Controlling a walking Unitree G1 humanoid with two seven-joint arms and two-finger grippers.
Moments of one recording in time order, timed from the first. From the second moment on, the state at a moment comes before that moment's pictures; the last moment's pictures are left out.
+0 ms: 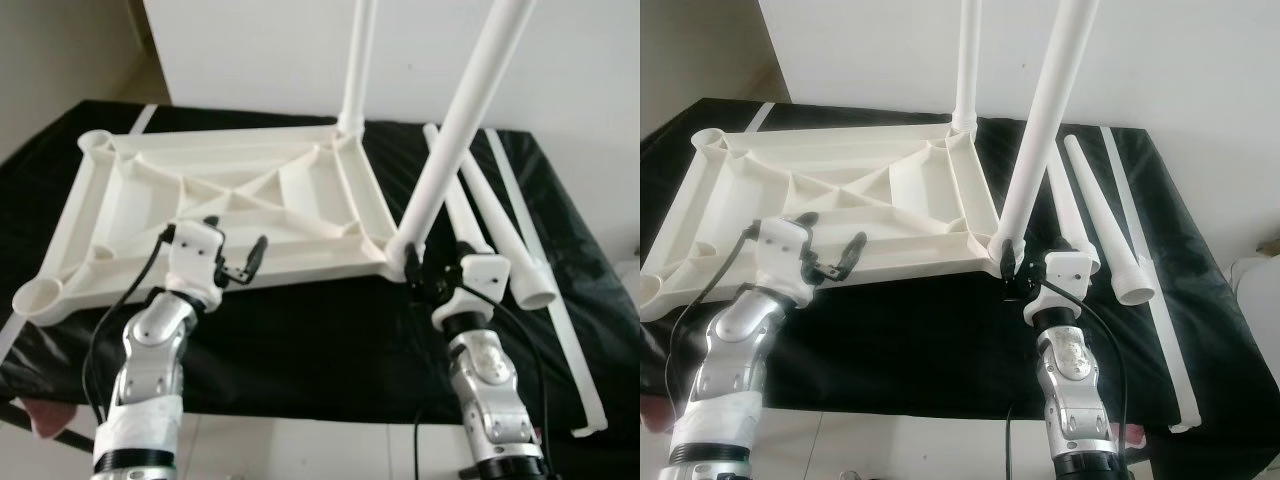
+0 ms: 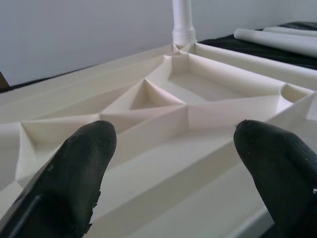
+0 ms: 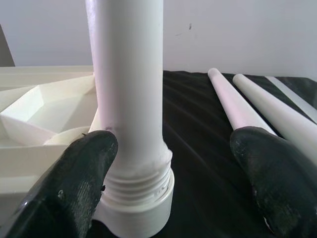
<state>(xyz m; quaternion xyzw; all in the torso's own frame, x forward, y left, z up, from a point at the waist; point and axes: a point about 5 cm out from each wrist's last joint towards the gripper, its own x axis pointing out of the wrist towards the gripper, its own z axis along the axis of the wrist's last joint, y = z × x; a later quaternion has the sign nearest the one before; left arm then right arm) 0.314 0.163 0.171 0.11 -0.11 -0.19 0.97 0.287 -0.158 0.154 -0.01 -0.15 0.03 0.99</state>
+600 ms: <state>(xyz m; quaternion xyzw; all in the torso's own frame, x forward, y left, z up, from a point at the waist) 0.314 0.152 0.168 0.12 -0.11 -0.20 0.97 0.286 -0.151 0.152 0.00 -0.14 0.08 0.99</state>
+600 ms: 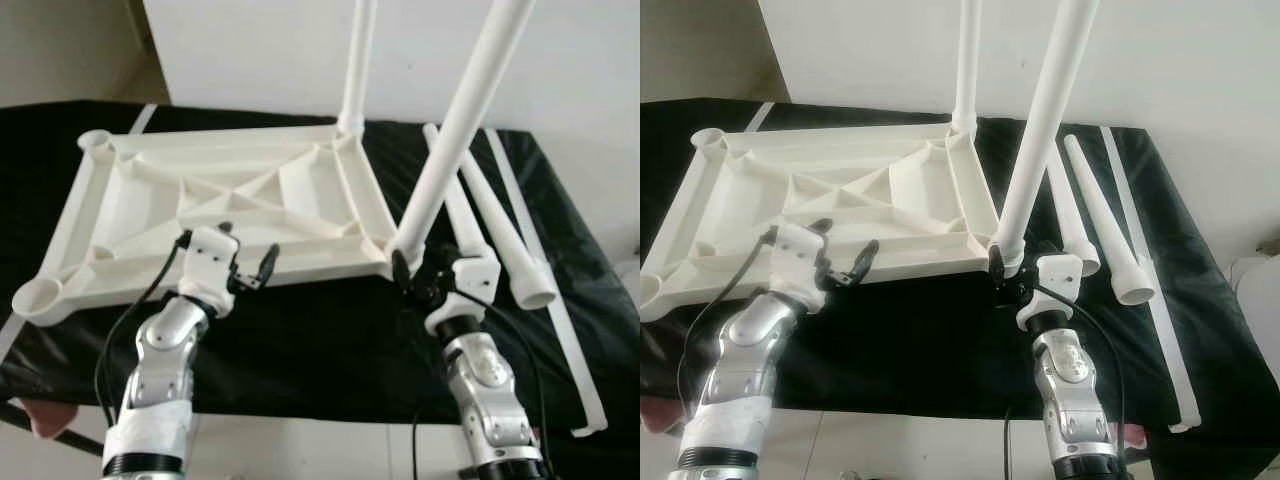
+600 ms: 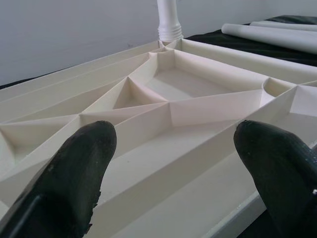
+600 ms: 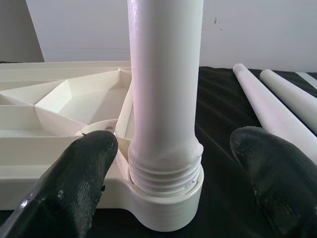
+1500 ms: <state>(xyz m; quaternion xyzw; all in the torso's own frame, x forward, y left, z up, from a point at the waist) 0.314 0.154 0.168 0.13 -0.11 -0.20 0.97 0.290 -0.146 0.154 0.01 -0.14 0.12 0.98</state>
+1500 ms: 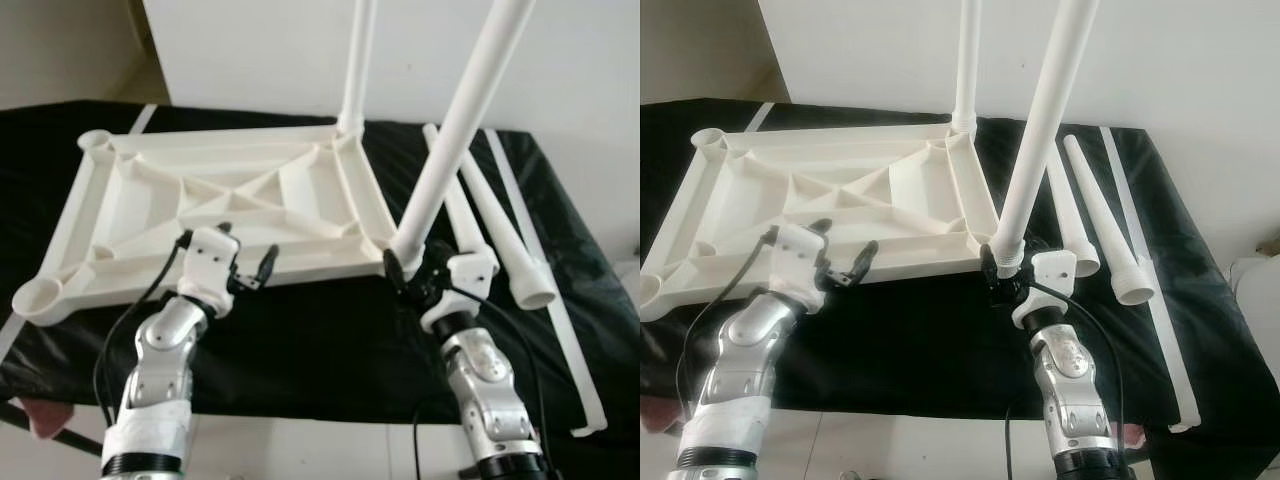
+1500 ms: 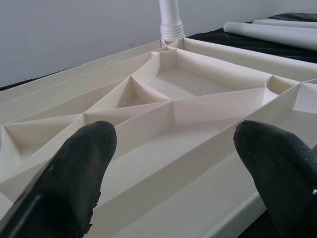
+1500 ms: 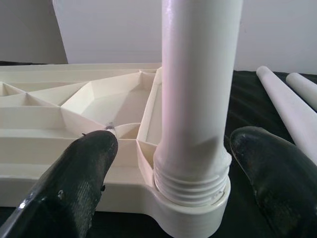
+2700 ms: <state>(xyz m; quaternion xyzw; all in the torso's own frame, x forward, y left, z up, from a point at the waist) 0.314 0.154 0.173 0.14 -0.12 -0.21 0.96 0.294 -0.143 0.154 0.01 -0.13 0.14 0.98</state>
